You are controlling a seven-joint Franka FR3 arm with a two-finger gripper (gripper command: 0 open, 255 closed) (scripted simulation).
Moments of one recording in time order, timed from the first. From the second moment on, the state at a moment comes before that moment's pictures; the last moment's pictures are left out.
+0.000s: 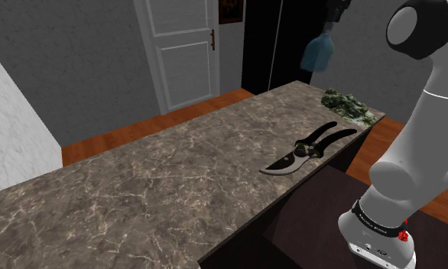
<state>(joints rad) -0.46 0.17 -0.35 -0.99 0.16 1.13 -0.59</state>
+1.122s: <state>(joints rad) -0.52 0.07 -0.39 -1.22 0.11 1.25 -0.73</state>
